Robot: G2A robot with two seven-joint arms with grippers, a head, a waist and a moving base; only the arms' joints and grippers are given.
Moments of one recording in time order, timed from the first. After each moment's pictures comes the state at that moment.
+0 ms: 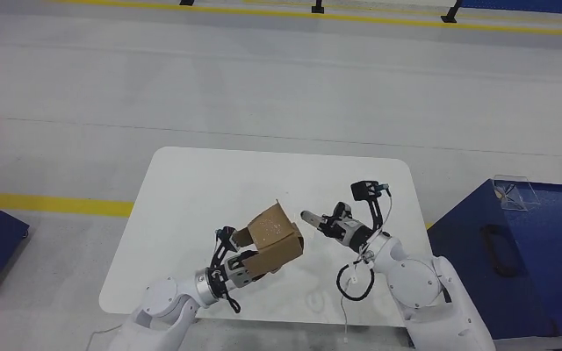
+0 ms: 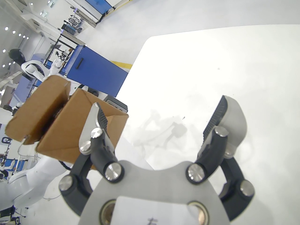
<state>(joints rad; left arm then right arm) 1.30 -1.21 -1.15 -1.55 -0.64 -0.10 -0.89 -1.32 -1.17 1.34 -1.95 -0.54 0.07 0.69</state>
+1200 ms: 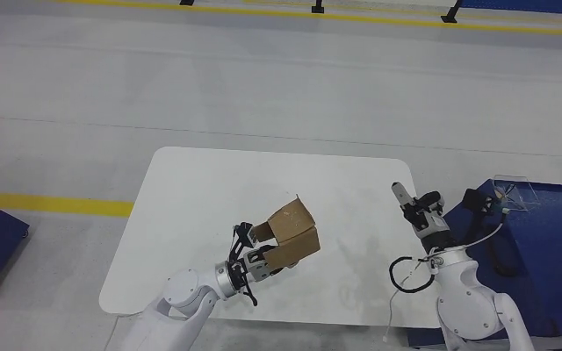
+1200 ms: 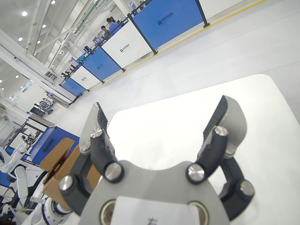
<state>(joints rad) 1.19 -1.25 -1.03 -1.48 -0.65 -0.08 -0.80 -1.60 -1.16 1.66 -2.12 -0.56 0.12 0.21</state>
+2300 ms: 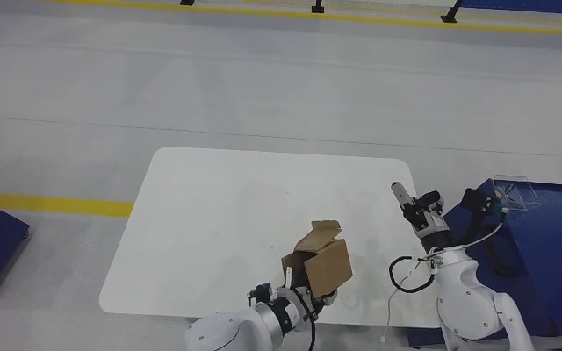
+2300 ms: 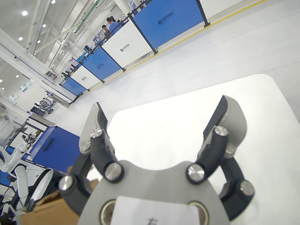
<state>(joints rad) 1.40 -1.36 -0.86 -2.14 -1.36 0.55 0.61 -1.60 -1.16 1.66 -2.12 -0.56 0.12 0.21</state>
